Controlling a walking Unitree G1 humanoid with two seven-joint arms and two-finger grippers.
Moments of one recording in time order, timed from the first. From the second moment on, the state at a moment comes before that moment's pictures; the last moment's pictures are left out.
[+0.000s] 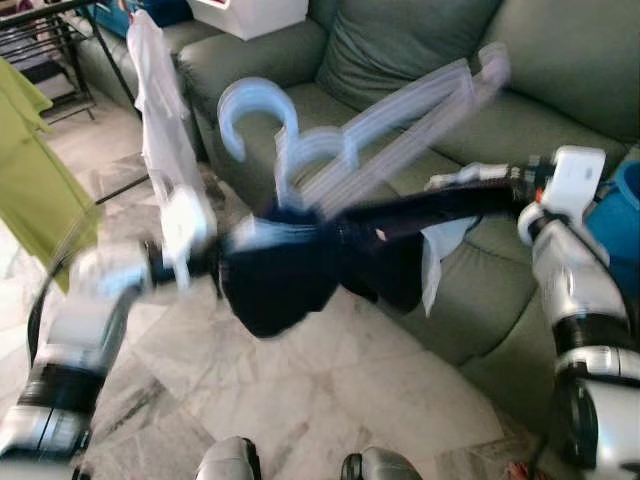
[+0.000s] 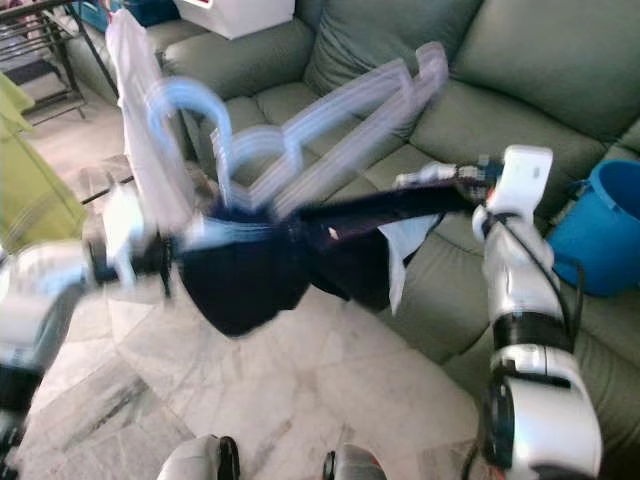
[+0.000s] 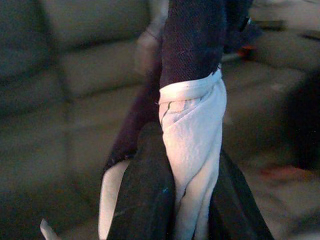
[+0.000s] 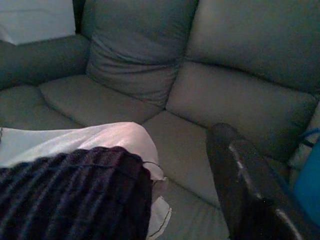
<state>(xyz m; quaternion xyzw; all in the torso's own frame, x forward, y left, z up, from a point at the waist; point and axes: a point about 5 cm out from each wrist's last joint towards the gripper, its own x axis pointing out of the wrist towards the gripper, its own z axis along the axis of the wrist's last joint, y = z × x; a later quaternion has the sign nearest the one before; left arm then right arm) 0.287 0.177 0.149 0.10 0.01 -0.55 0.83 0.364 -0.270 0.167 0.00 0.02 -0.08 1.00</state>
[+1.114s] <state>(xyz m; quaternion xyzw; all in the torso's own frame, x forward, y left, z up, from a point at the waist) 0.256 0.163 0.133 0.07 0.10 -0.64 0.76 0.364 -0.266 0.151 0.01 0.04 -0.08 1.00</state>
